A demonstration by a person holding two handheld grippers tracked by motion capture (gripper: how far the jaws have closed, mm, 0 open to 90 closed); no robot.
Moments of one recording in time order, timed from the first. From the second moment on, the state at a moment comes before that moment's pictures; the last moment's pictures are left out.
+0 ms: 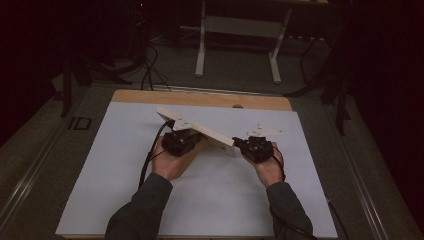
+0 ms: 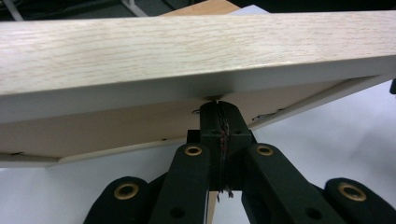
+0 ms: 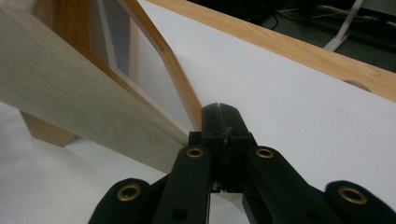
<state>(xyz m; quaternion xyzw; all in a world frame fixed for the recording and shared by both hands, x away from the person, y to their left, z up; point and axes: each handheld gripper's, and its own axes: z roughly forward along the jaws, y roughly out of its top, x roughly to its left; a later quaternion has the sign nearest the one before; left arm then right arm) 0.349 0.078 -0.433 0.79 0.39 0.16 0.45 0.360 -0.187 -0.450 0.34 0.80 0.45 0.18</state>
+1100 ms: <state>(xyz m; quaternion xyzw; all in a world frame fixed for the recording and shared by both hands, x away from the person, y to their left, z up) 0.353 0.075 -0.436 0.79 0.39 0.16 0.44 0.336 -0.176 -0.449 0.31 0.81 0.47 0.17</state>
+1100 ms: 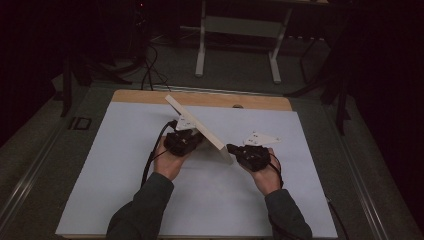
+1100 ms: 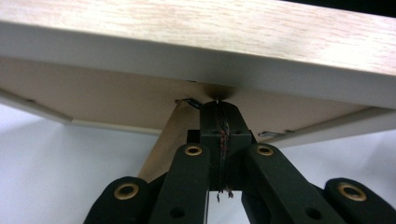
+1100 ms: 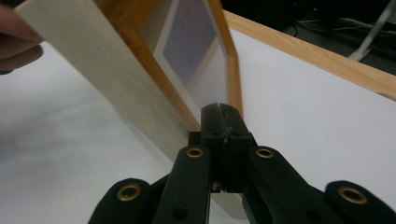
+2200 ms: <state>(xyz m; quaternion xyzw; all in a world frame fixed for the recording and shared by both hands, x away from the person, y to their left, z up) 0.344 0.079 -0.433 0.80 0.37 0.15 0.45 0.328 -0.158 -0.445 0.26 0.83 0.47 0.16</state>
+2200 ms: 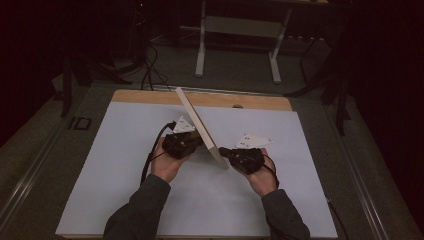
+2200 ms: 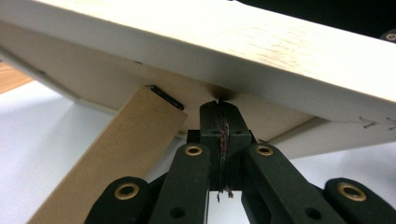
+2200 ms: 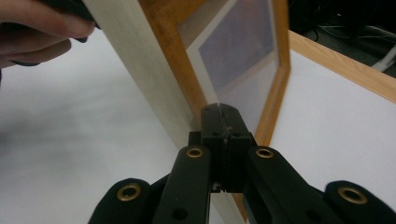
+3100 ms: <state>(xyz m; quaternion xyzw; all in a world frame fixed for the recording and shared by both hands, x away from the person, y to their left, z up) 0.353 0.096 -0.435 0.79 0.39 0.11 0.47 0.327 -0.129 -0.444 0.23 0.84 0.47 0.13</state>
